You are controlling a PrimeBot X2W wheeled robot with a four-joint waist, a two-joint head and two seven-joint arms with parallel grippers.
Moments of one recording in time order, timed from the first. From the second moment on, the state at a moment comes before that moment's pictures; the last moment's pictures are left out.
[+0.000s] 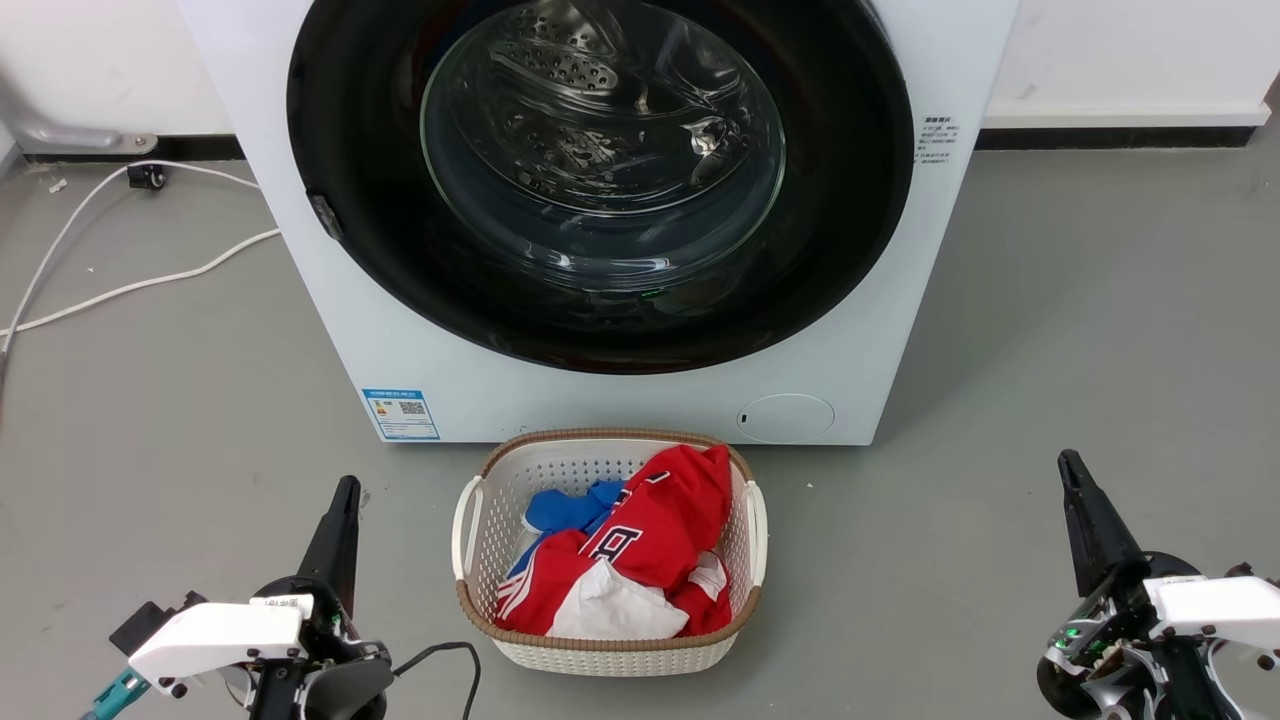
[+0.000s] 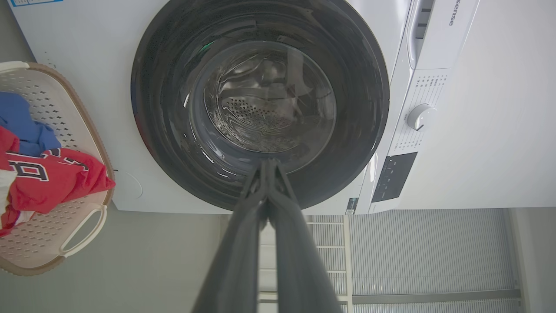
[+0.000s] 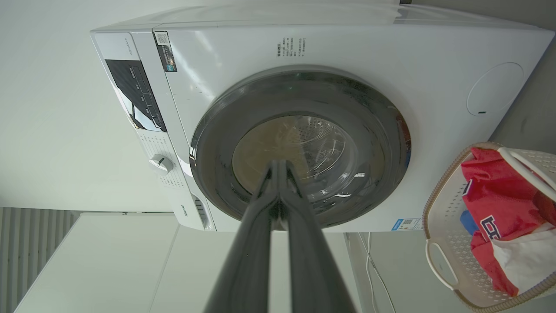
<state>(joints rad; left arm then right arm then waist) -0.10 0.06 0.11 0.25 -1.61 -0.13 0.11 -0.10 -0.06 -0.10 0.24 1.62 0.13 0.10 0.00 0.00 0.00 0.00</state>
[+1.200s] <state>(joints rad) -0.10 0.05 0.11 0.25 -1.61 -0.13 0.11 -0.10 -0.06 -0.11 0.25 1.62 0.13 0.11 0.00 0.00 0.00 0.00</state>
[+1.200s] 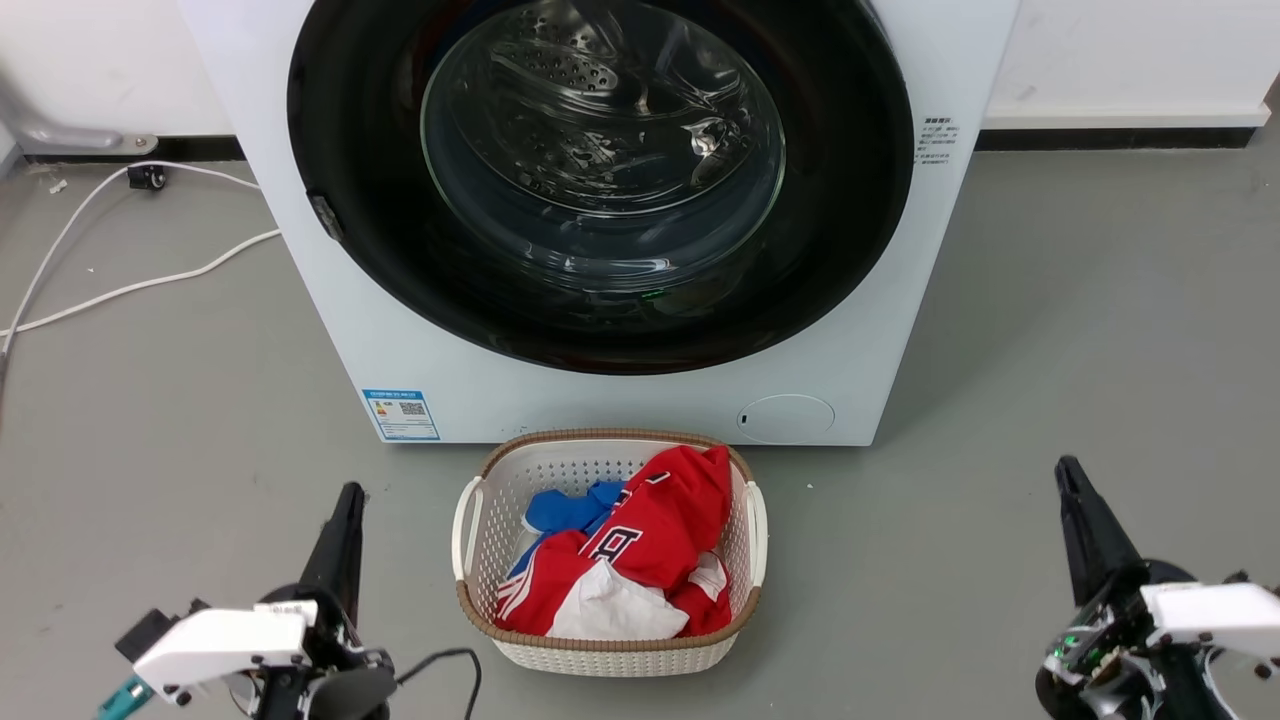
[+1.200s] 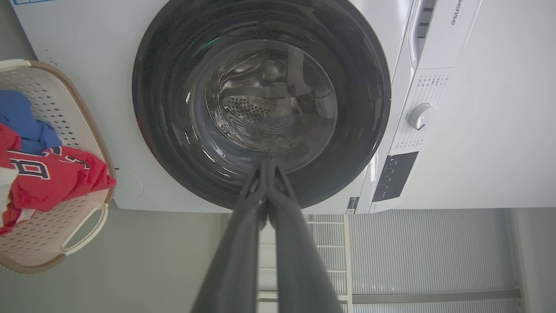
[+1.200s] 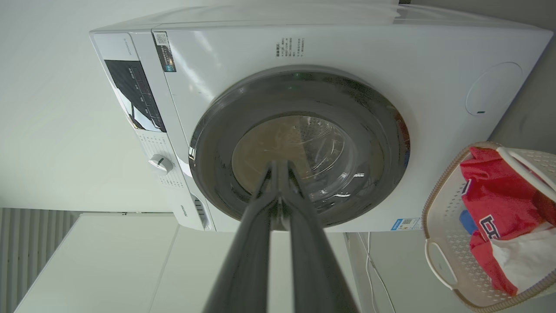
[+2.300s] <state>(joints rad) -0.07 0.05 0.02 0.19 -1.20 -0.13 -0.02 -0.03 -0.06 -0.06 0.17 1.10 0.13 -0.01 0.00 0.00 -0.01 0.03</state>
